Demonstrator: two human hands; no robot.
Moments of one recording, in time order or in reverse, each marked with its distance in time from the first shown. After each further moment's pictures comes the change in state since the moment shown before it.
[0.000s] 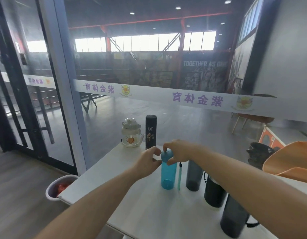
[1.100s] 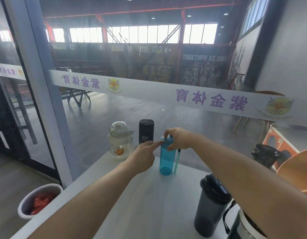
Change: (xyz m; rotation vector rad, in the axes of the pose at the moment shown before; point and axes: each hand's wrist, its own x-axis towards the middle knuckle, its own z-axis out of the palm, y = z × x) left_hand 0.172 -0.096 0.019 0.385 -0.017 0.070; right_hand 0.180 0.098 -0.018 0.152 0.064 0.105
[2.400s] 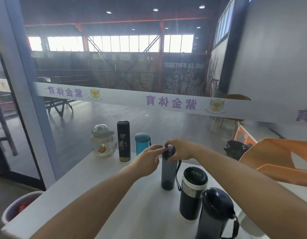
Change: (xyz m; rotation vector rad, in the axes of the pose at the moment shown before) left_hand -0.070 0.155 -0.013 -0.106 0.023 0.276; right_hand -0.190 0.044 -0.020 -0.004 0.000 0.023
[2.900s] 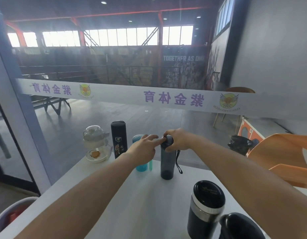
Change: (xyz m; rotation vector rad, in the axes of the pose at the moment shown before) left_hand 0.081 -0.075 0.006 0.322 -0.135 0.010; right_hand 0.093 0.030 -0.008 0.008 0.043 0.045
